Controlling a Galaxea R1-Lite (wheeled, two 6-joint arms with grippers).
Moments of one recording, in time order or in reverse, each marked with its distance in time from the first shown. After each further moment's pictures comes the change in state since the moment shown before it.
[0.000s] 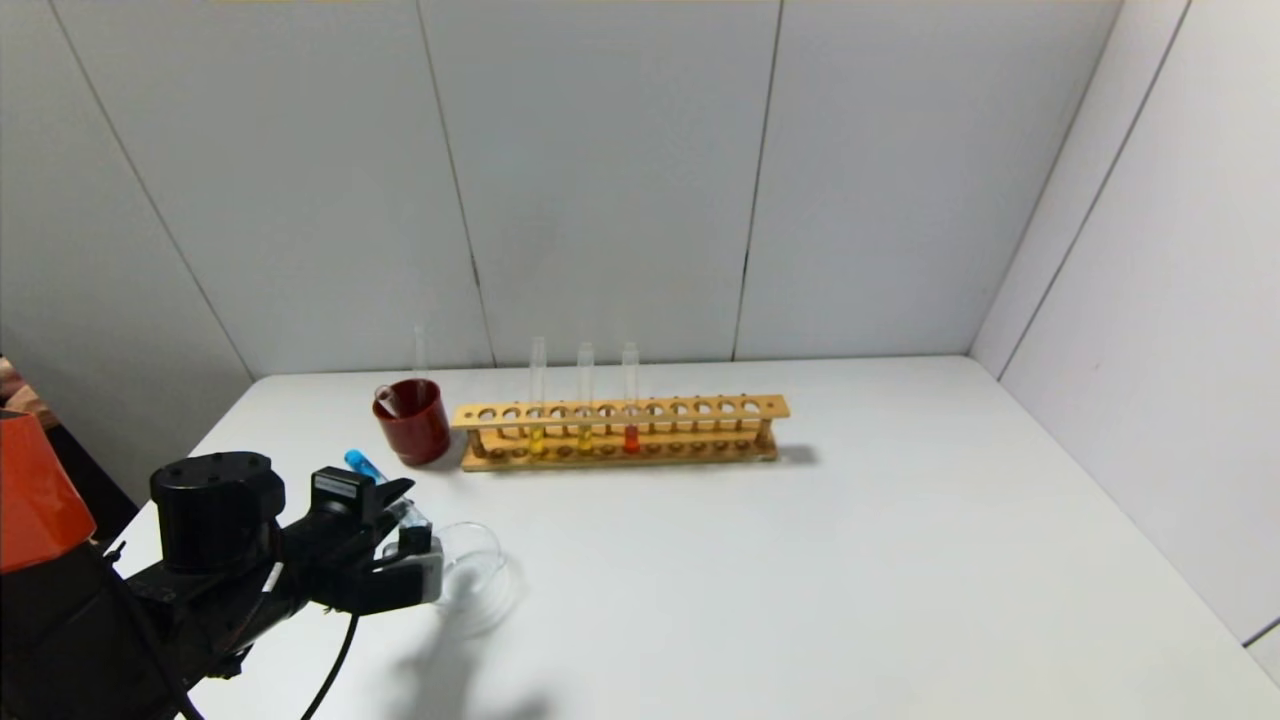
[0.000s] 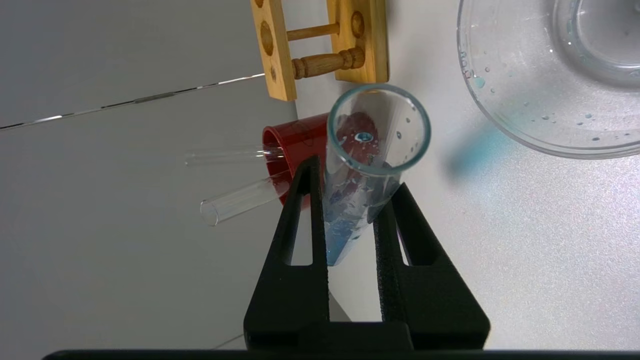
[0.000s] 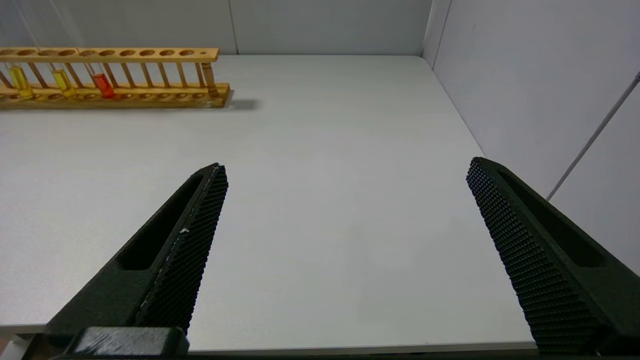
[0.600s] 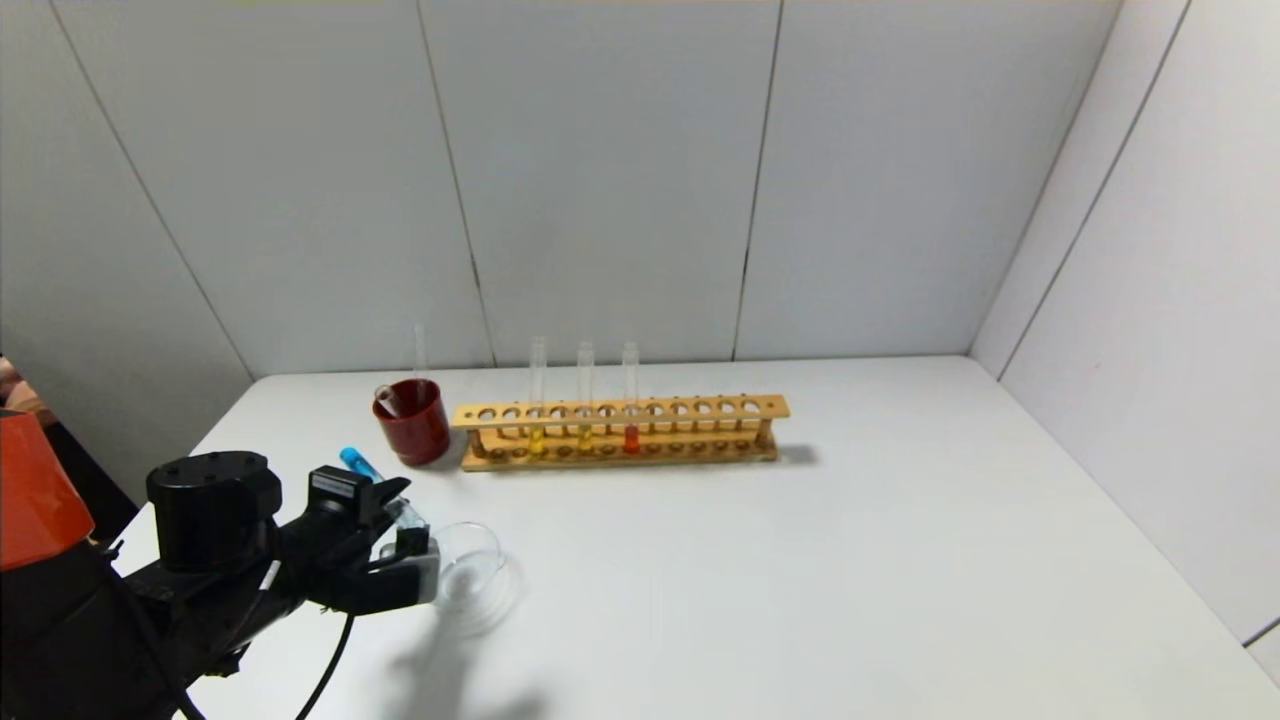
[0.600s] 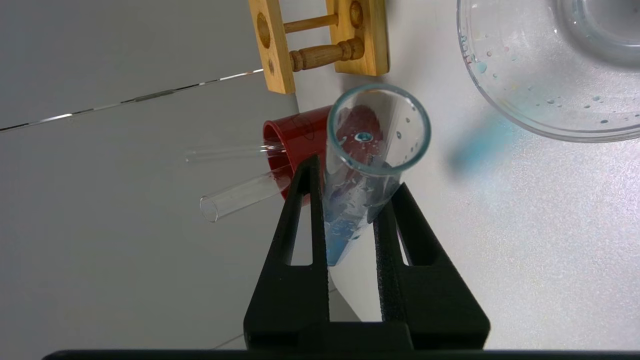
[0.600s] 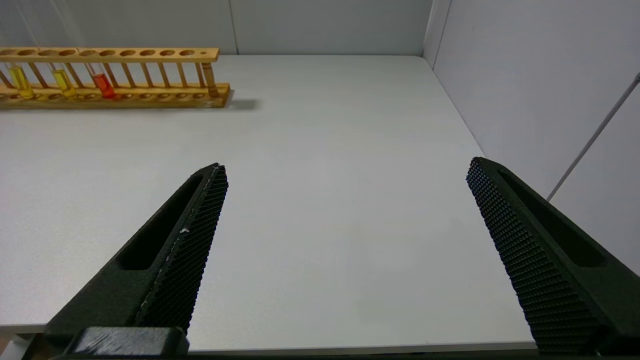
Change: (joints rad) left arm 0.012 0.003 -0.002 -0.001 -0.001 0.033; right arm 0.000 0.000 0.000 0.000 0.000 0.000
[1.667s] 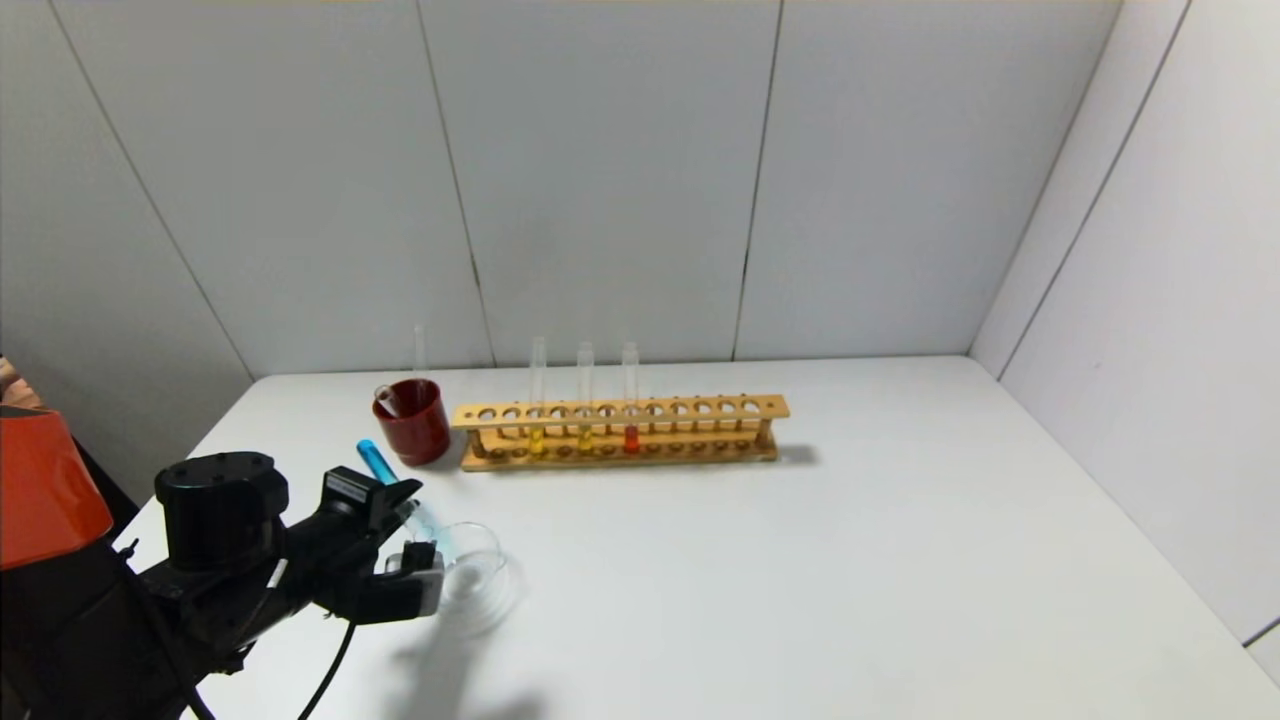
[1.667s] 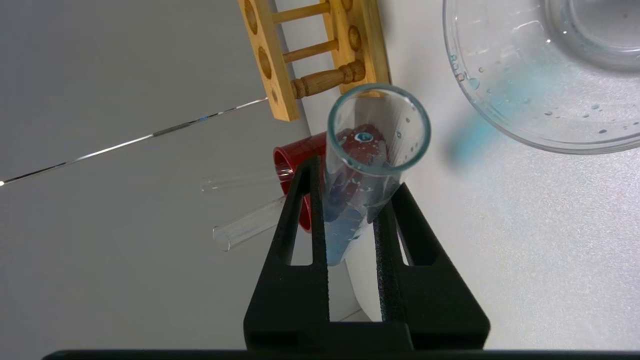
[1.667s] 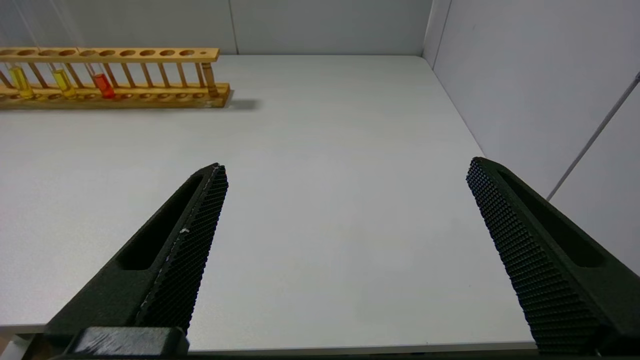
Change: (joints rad) left arm 0.003 0.031 -0.007 -0.026 -0.057 0.091; right arm 0.000 0.000 0.000 0.000 0.000 0.000
